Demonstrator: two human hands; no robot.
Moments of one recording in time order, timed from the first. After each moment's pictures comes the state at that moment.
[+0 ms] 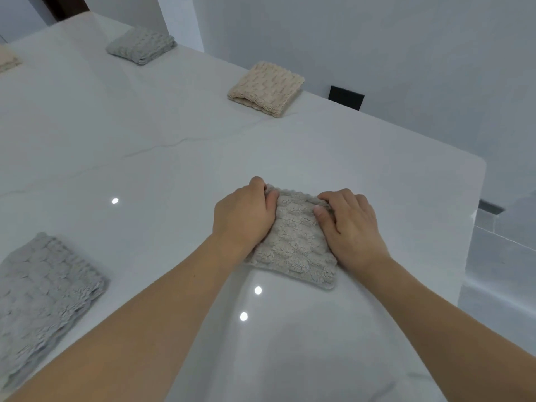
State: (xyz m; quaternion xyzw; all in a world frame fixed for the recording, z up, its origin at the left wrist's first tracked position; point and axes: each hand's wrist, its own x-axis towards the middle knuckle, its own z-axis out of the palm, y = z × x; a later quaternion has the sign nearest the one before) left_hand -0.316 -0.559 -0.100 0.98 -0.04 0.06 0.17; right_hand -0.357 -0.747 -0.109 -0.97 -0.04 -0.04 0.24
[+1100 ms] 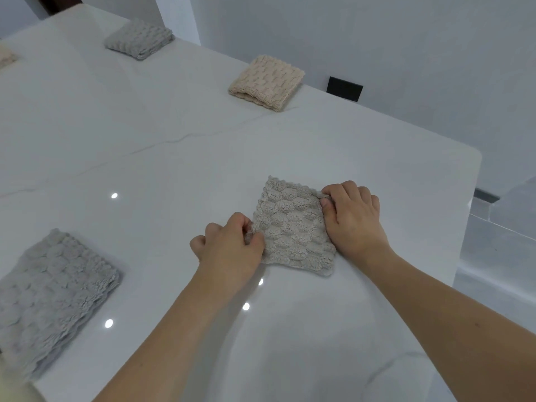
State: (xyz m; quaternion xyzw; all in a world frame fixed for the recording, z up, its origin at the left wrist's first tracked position) left_hand -0.390 -0.530 -0.083 0.95 0.09 -0.07 0.30; right_hand -0.354 -0.744 -0.113 -0.98 -0.01 -0.06 0.19
